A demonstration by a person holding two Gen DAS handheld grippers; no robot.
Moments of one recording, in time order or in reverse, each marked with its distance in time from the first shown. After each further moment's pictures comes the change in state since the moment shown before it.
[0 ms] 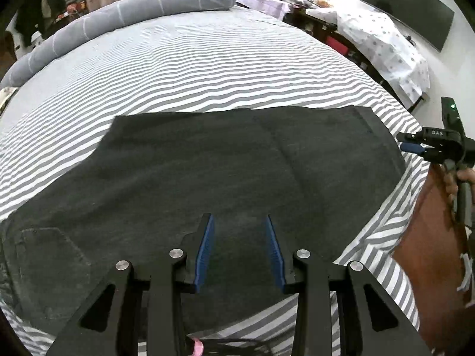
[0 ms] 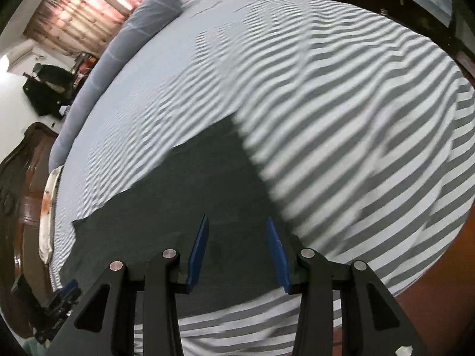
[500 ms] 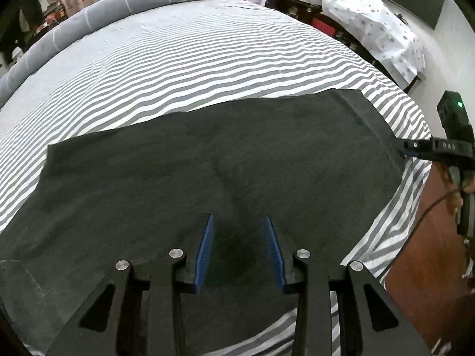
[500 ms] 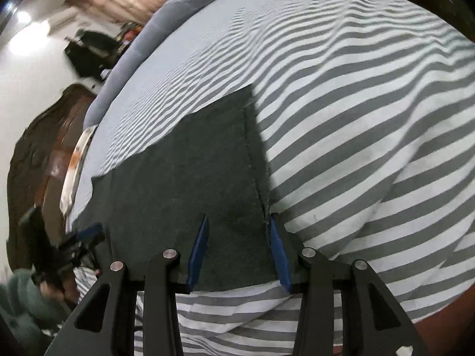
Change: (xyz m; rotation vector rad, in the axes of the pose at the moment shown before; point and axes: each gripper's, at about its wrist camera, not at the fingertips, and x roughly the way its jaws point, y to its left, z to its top) left arm 0.055 -0.068 0.029 0.069 0.048 -0.006; right arm 0.020 -0.016 -0.013 -0.195 0.090 0.210
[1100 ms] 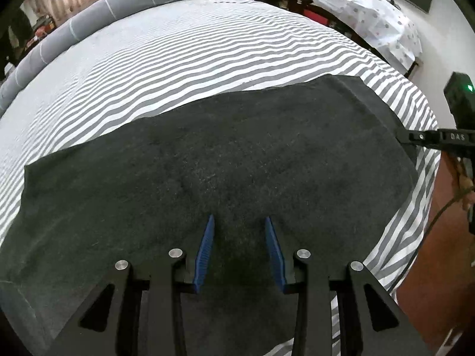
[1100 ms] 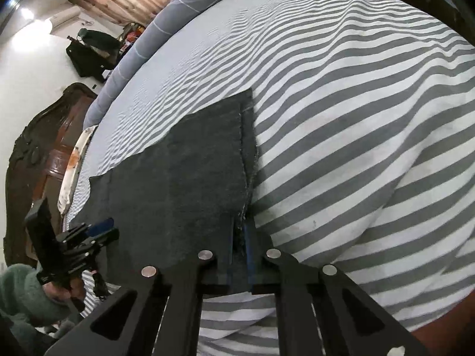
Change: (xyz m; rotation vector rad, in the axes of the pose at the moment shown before) left arm 0.034 -0.019 0.009 0.052 0.011 0.011; right arm 0.001 0.001 -0.001 0.002 -0.025 -0.020
